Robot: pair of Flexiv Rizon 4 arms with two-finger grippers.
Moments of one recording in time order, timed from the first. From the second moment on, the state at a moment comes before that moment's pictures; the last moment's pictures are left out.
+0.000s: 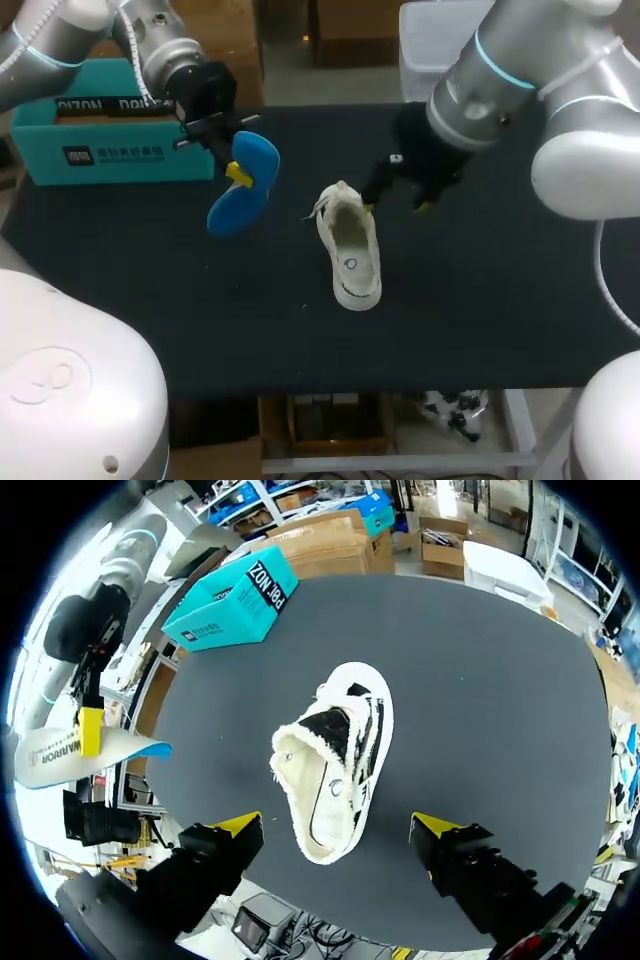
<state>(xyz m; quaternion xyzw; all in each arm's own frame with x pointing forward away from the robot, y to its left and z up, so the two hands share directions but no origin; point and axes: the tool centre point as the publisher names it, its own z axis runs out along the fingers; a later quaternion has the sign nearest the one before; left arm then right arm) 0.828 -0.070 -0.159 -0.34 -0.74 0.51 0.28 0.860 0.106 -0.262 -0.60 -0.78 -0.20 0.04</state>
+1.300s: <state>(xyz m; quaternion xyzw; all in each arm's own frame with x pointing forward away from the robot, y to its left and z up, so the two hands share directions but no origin) 0.821 -0.133 -0.108 -0.32 -0.54 0.69 0.35 0.838 0.097 -0.242 -0.78 -0.54 -0.15 0.27</state>
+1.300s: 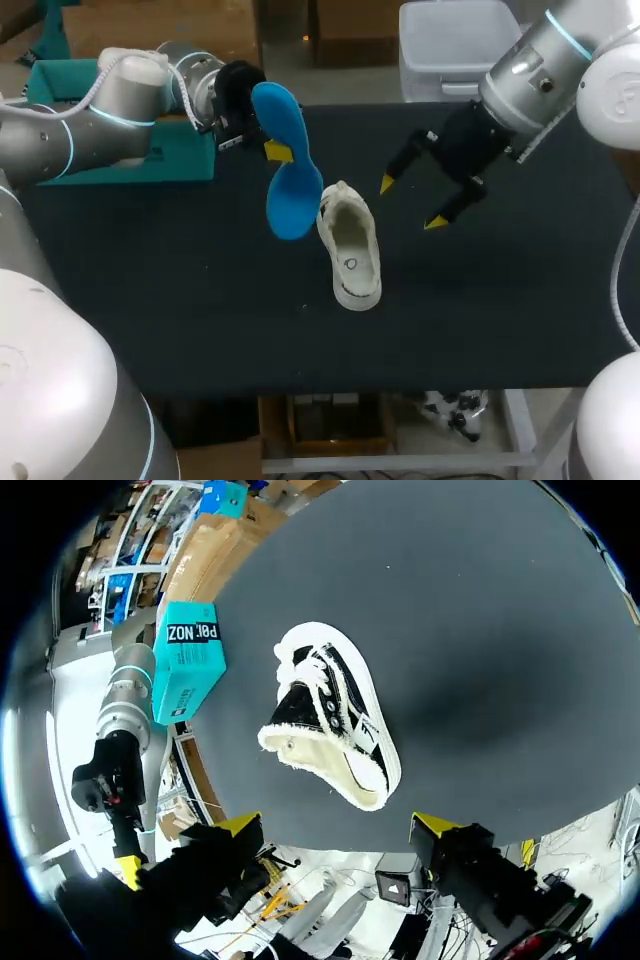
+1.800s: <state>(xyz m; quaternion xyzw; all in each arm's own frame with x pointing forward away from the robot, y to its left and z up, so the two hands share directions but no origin) 0.812 -0.143 -0.106 -0.33 -0.54 0.69 0.35 0.825 0.098 -0.239 -0.82 -0.43 -0.13 0.35</state>
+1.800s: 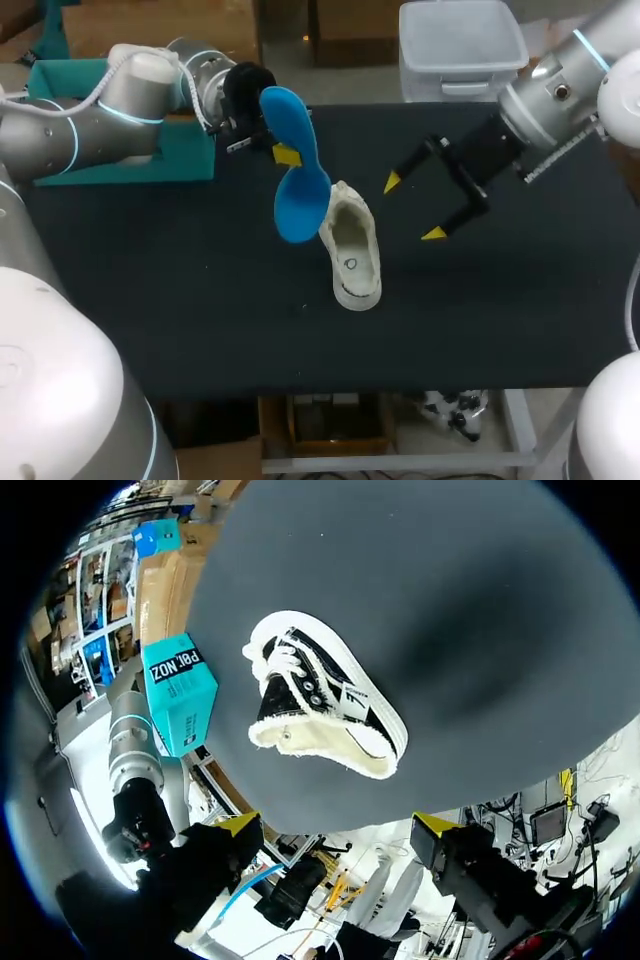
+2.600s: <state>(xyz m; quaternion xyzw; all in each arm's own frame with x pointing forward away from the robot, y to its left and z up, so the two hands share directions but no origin) 0.794 -0.172 -0.147 -0.43 -0.58 0.63 0.27 0.827 0.114 -0.230 -0.82 -0.28 -0.10 0.48</state>
